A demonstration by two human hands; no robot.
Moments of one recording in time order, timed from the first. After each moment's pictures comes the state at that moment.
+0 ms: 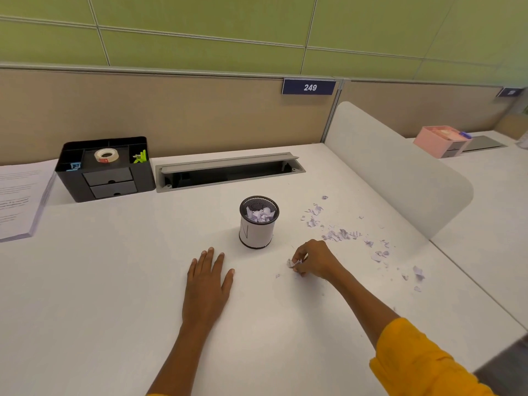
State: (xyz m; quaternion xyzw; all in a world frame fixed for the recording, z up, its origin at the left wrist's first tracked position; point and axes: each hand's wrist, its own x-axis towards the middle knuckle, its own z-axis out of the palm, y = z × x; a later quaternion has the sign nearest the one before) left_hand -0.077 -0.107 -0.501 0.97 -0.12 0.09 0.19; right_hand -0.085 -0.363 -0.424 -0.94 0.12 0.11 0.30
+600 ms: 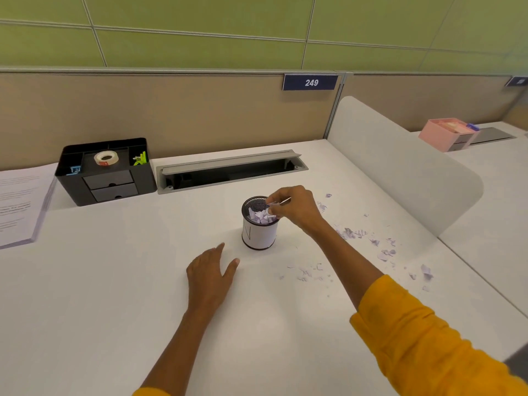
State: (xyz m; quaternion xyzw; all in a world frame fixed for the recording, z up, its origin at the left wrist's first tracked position) left_hand -0.061 -0.112 -0.472 0.95 -0.08 0.05 0.31; right_hand -0.025 -0.311 -0.340 -0.90 0.10 -0.04 0.42
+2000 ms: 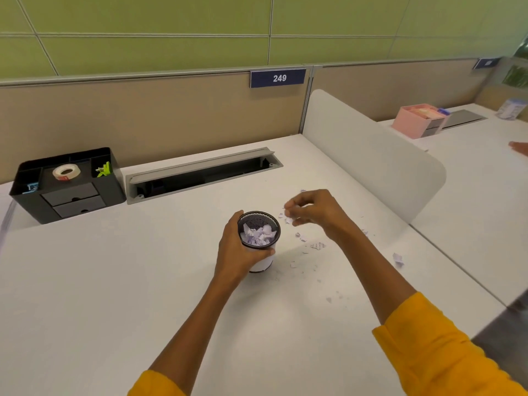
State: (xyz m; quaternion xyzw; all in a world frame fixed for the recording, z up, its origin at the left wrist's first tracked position) left_hand -0.064 -0.215 -0.397 0.81 -0.12 -0.05 0.57; right_hand -0.077 -0.404 -0.327 -0.80 0.13 -0.03 0.59
